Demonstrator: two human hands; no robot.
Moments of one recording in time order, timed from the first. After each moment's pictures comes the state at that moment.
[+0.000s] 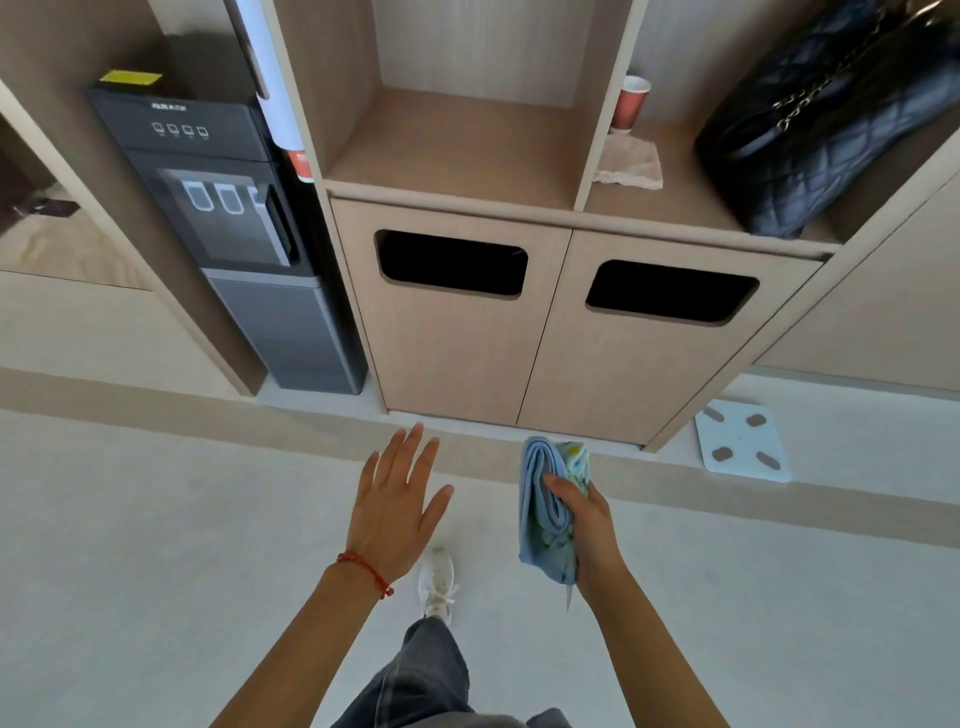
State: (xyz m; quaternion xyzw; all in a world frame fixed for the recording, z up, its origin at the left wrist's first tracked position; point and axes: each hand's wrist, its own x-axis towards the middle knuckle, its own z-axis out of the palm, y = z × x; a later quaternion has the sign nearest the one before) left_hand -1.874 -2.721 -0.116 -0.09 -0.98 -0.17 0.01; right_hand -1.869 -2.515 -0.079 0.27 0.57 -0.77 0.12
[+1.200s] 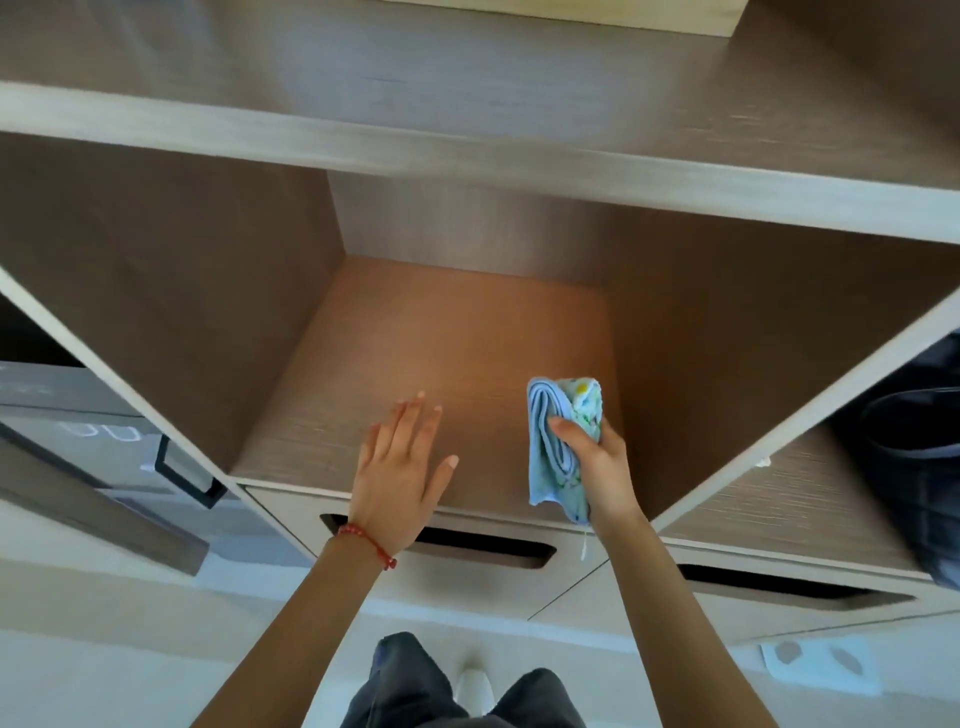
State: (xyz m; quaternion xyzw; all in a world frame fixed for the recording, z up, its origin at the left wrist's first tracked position) left_hand -2.409 -2.743 -0.054 -0.10 -0.98 -0.15 0.09; right_hand -2.413 -2.538 0.002 0.15 0.63 -0.76 0.05
